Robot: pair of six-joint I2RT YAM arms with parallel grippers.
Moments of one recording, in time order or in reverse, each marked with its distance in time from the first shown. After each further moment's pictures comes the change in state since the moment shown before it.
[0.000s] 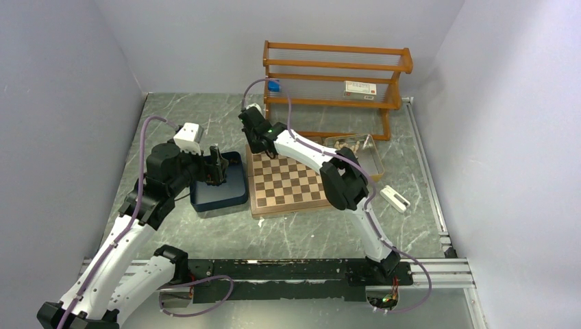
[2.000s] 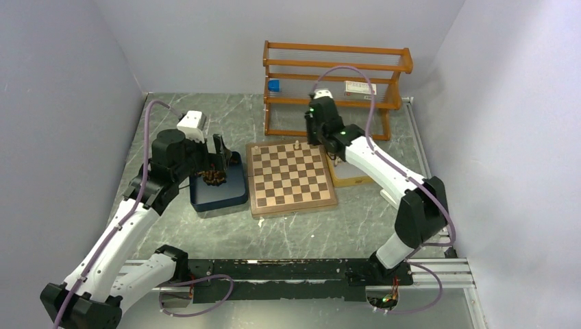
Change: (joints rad) left arm 0.000 0.126 0.106 -0.006 -0.003 -0.039; right arm -0.201 -0.689 -0.584 0.074 0.029 -0.027
